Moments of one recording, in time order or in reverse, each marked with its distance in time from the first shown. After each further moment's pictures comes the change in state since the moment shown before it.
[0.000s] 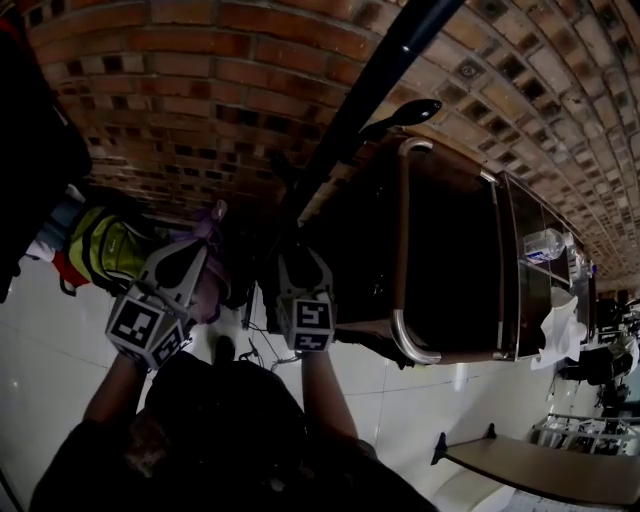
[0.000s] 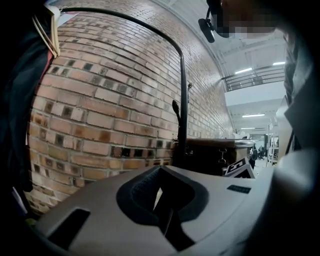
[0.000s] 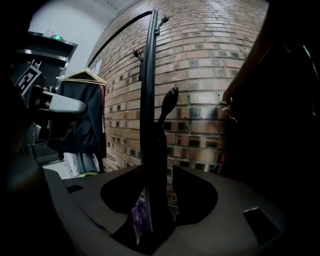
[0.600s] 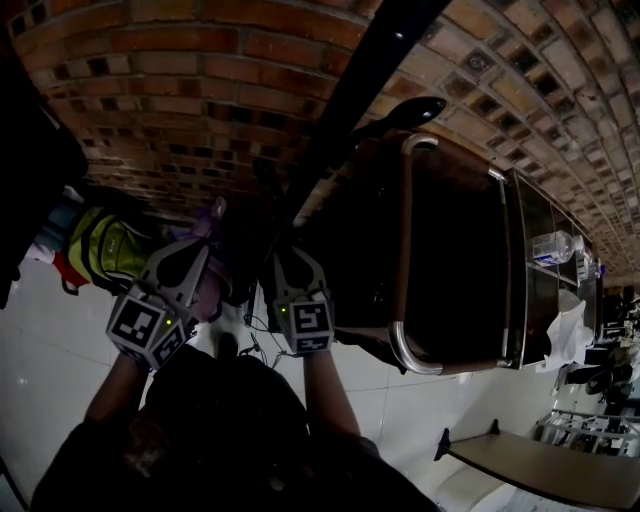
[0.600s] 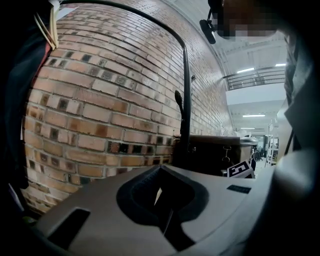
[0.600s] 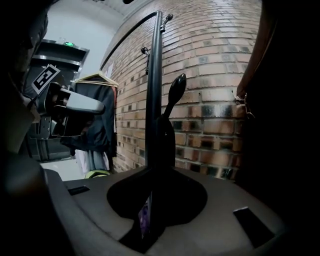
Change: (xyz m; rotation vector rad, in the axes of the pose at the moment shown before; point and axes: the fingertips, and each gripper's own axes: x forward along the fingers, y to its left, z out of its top) left arm 0.031 -0.001 -0.009 -0.022 0.034 -0.005; right arm 0.020 0.004 -0.006 -0.059 -0.069 0.136
